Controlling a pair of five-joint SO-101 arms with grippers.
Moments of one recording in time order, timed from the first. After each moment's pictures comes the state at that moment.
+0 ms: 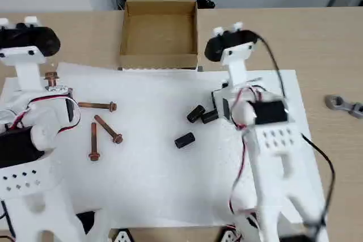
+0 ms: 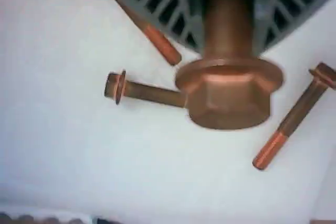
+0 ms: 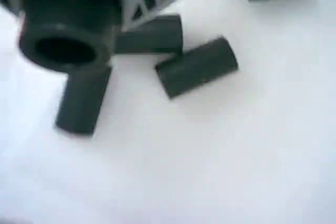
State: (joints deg) left arm -17.1 -39.8 14.7 82.6 -1.2; right arm -11.9 -33.7 27.2 62.3 6.7
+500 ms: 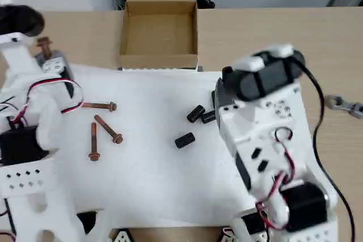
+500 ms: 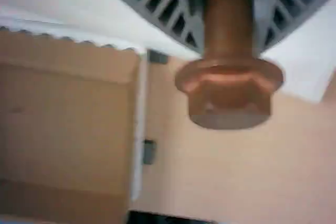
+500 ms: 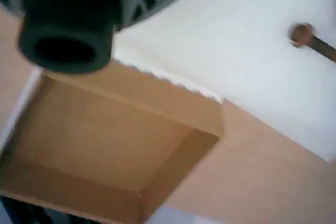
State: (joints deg) left arm -12.2 -39.8 14.7 64.8 7.3; right arm -20.7 -65.1 28.5 63.1 -1.5
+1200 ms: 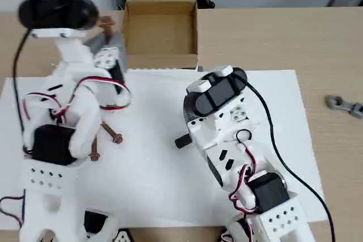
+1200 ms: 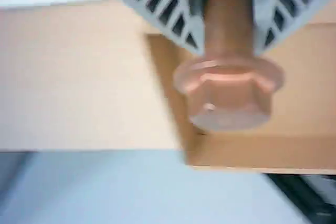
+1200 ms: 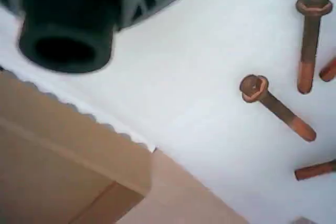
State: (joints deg) left arm 8.8 -39.9 14.7 56.7 15.8; right arm -29.8 -67.3 53.4 43.3 2.2
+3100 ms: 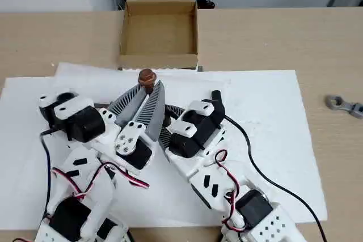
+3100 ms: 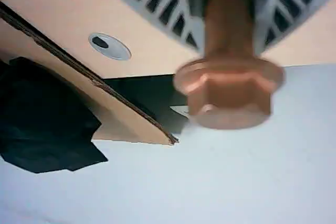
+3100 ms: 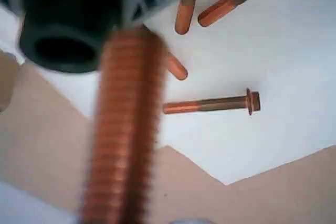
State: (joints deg) left arm 27.2 -82.9 59.3 31.5 24.2; right arm -43.3 -79.3 72.3 24.9 -0.9
